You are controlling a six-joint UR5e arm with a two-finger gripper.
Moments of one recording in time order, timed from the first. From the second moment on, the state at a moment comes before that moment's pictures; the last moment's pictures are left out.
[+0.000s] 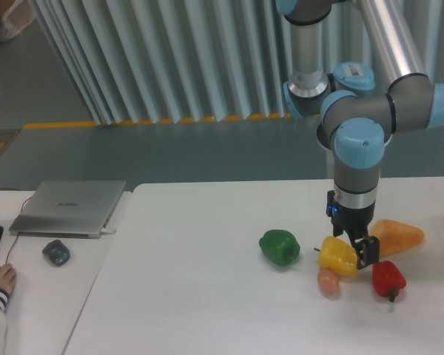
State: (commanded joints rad) arm 2.31 -1.90 -1.55 -1.25 1.51 1.26
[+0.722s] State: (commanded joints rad) arm 2.32 -1.89 -1.53 -1.20 1.51 1.25
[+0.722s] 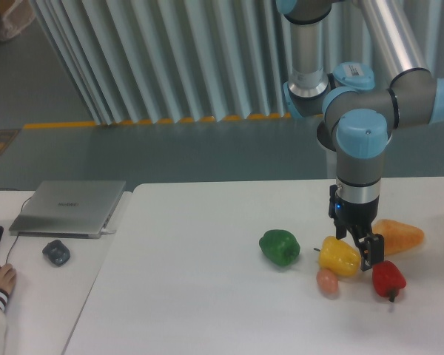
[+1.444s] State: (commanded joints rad) arm 2.43 -1.79 -1.56 -1.22 1.53 1.26
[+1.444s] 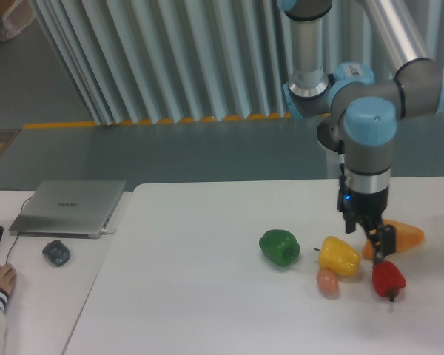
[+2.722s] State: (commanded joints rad) arm 2.66 -1.69 -1.62 -1.21 1.81 1.26
